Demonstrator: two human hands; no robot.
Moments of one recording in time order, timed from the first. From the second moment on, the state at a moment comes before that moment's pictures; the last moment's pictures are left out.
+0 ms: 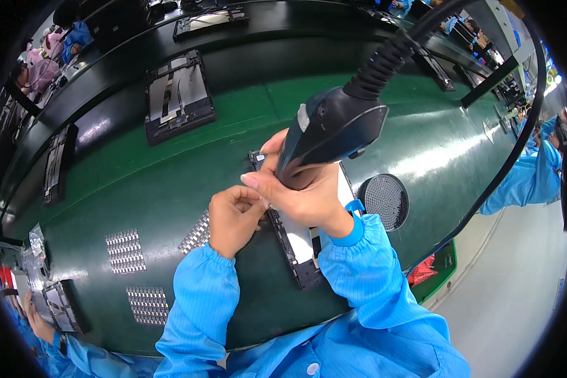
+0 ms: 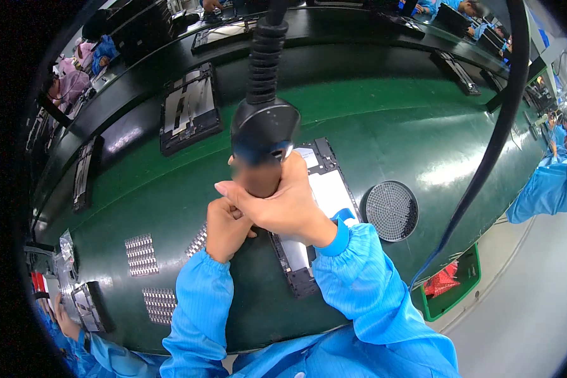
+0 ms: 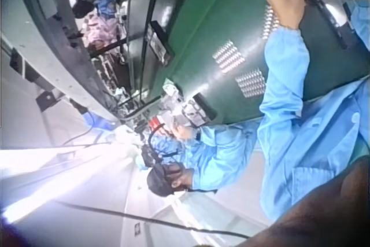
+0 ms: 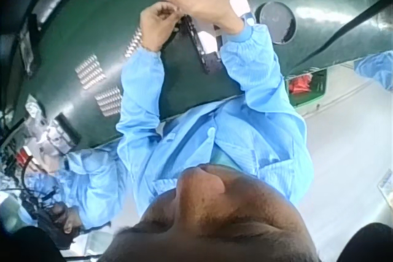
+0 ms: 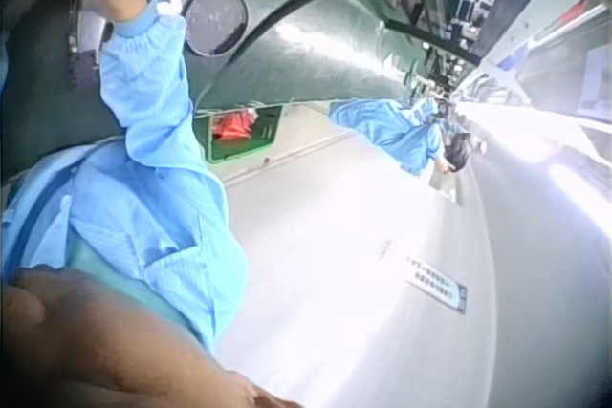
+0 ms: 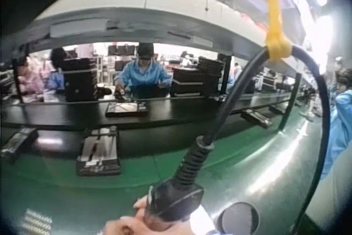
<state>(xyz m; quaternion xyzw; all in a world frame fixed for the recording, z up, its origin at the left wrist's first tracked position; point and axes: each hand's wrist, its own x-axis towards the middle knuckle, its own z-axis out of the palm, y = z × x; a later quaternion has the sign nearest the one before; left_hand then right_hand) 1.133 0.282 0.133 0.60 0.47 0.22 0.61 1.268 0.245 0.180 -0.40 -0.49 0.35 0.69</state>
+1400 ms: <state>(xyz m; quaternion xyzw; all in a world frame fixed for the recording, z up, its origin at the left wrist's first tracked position) 1.079 0.245 0.175 0.81 0.54 0.16 0.15 1.279 0.240 0.168 -0.42 -0.43 0.38 0.70</state>
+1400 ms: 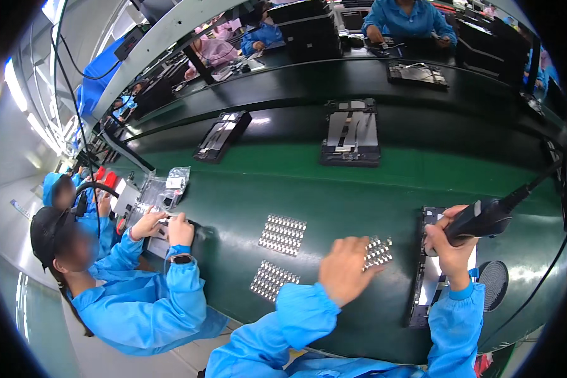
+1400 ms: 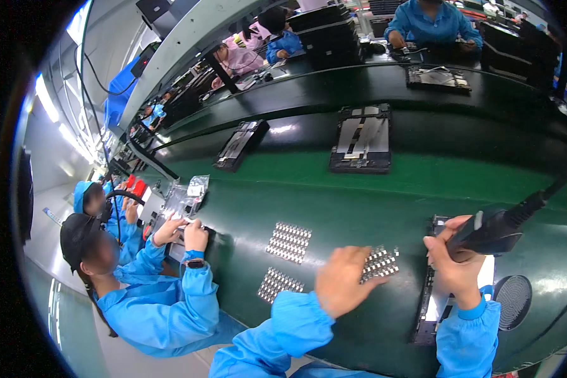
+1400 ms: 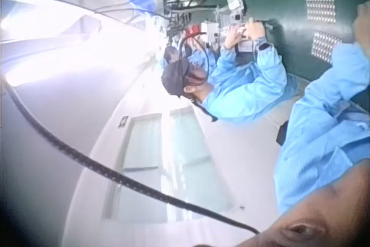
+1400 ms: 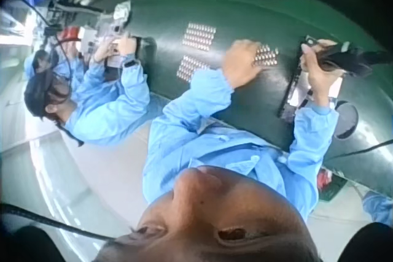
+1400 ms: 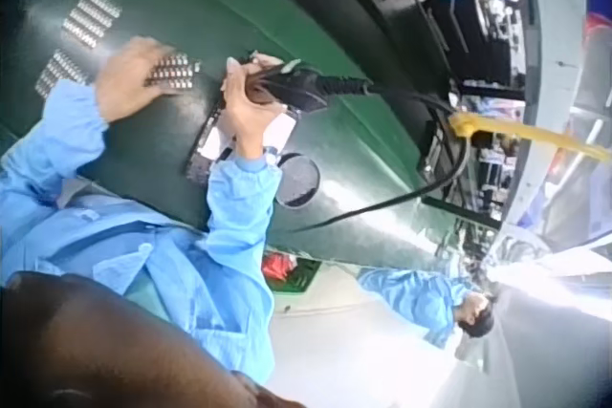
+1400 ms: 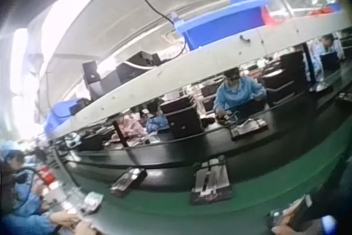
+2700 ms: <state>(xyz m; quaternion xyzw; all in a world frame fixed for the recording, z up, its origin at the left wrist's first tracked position) 1.057 0.255 0.149 0.86 0.39 0.26 0.19 1.375 0.131 0.186 -0.49 -0.42 0.15 0.75</state>
